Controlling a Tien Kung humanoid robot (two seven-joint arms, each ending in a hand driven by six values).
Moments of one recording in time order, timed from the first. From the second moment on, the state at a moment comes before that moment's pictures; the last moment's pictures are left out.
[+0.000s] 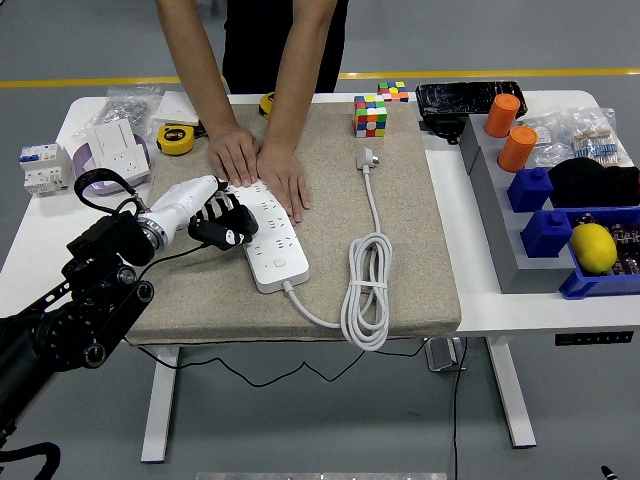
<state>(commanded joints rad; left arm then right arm) -0.52 0.15 -1.10 -0.96 2.04 -0.05 0.06 0.07 -0.12 1.50 0.18 -1.28 -0.05 -0.03</state>
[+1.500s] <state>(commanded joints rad) -0.41 0.26 -1.18 -1.02 1.90 -0.17 0.04 0.07 -0.12 1.51 0.18 -1.27 -0.05 -0.03</state>
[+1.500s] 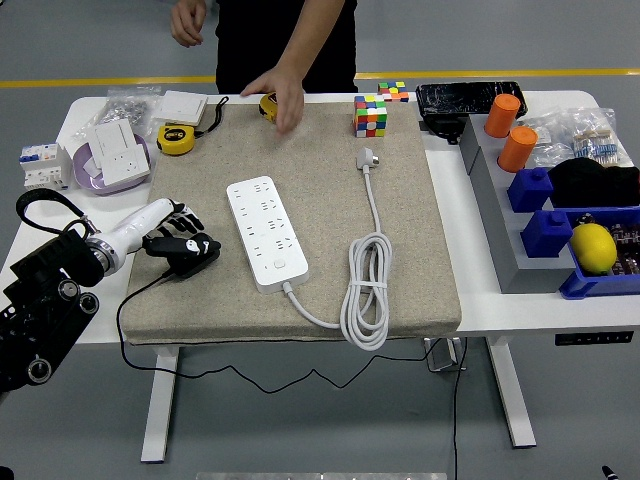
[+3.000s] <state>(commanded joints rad) 0.06 0.00 -1.83 -1.43 1.57 0.13 -0.03 0.07 -0.11 1.50 0.18 -1.27 -0.05 -0.02</state>
